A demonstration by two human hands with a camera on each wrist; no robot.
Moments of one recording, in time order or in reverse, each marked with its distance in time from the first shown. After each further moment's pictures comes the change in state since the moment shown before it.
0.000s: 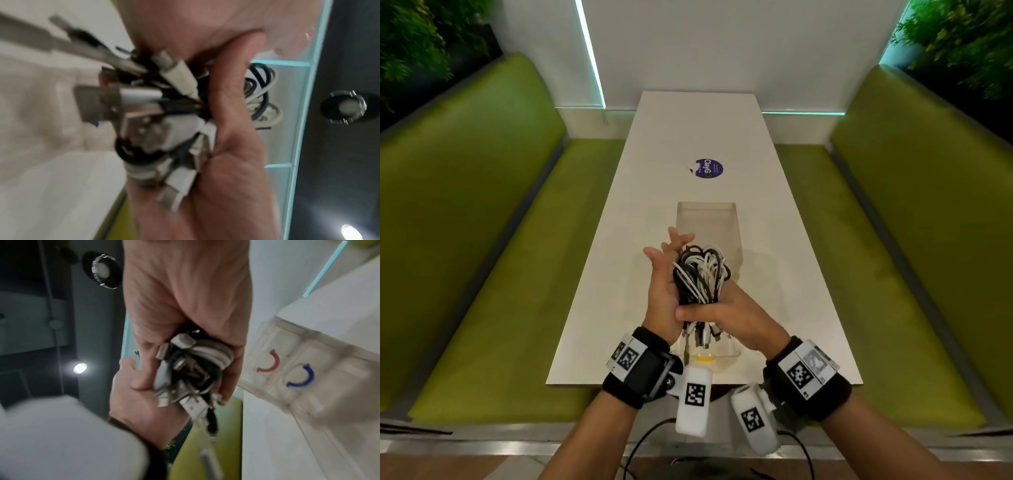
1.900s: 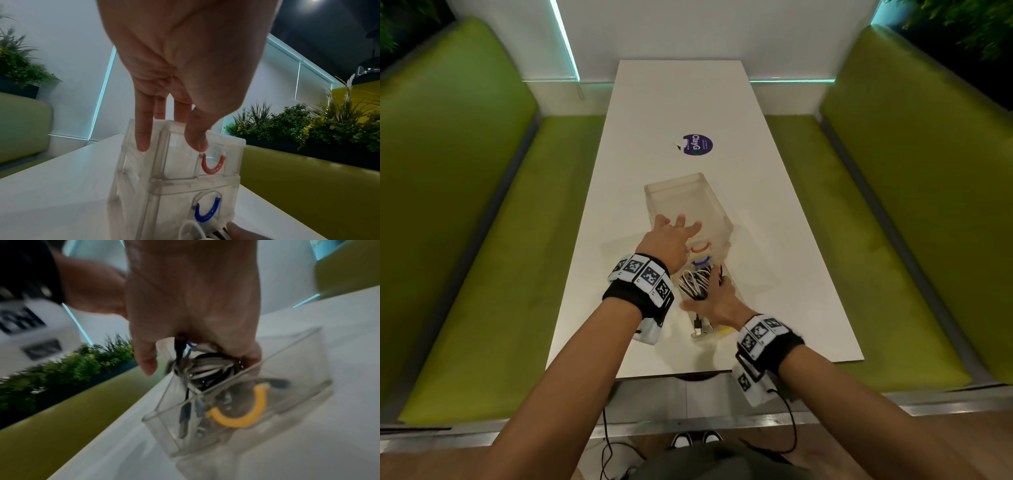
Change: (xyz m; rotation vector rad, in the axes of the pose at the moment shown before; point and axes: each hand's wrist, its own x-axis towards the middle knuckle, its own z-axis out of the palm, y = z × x) left_hand 0.102 -0.001 -0.038 2.054 -0.439 -0.140; right_hand 0.073 0.128 -0.016 -0.722 0.219 0.543
